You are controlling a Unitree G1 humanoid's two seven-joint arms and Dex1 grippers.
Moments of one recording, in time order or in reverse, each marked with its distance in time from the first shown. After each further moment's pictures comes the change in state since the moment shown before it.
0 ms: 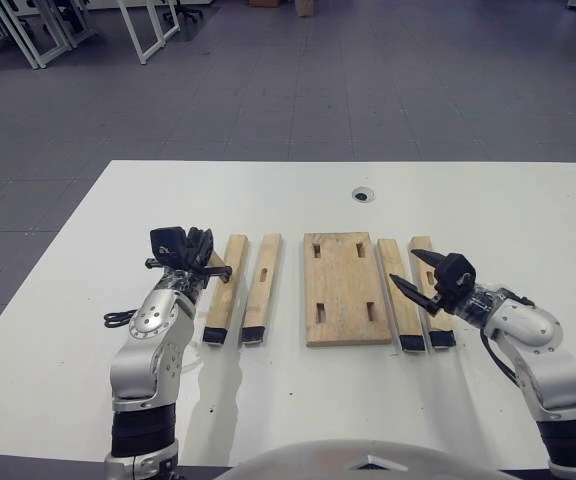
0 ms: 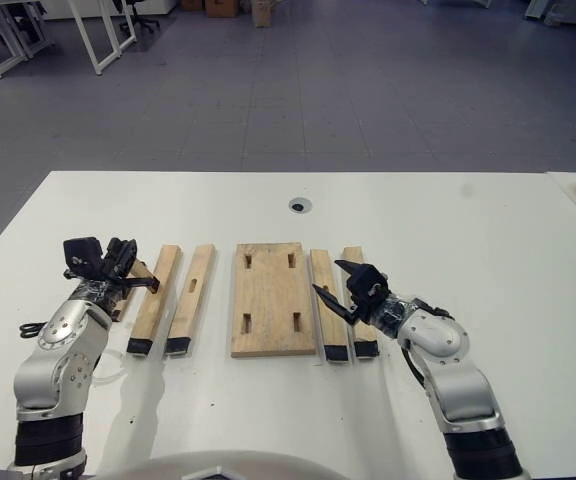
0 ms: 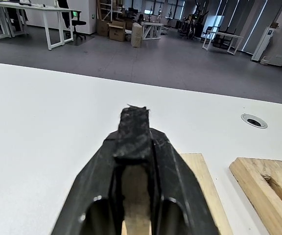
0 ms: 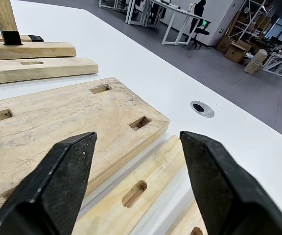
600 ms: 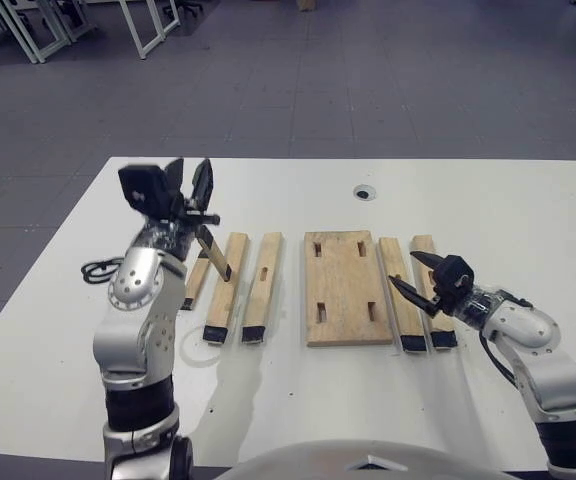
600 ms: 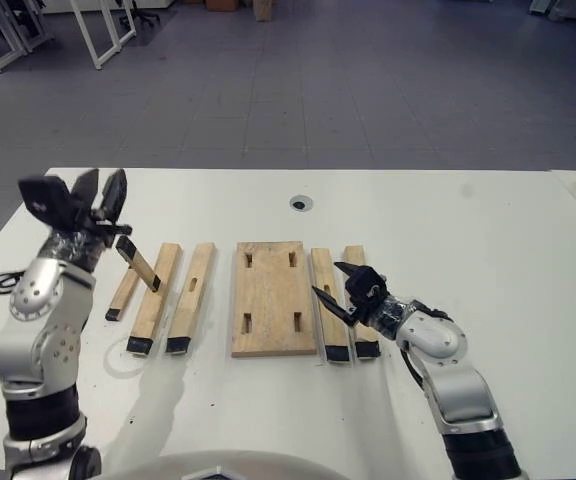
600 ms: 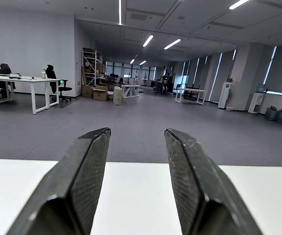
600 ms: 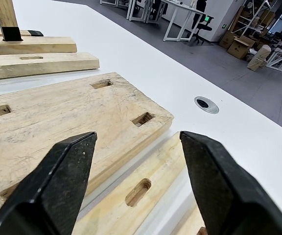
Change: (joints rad) left arm -0.348 0.034 0.078 -0.162 -0.088 0.050 -0.019; right arm 0.005 0.008 0.010 0.003 -0.014 0.000 -0.009
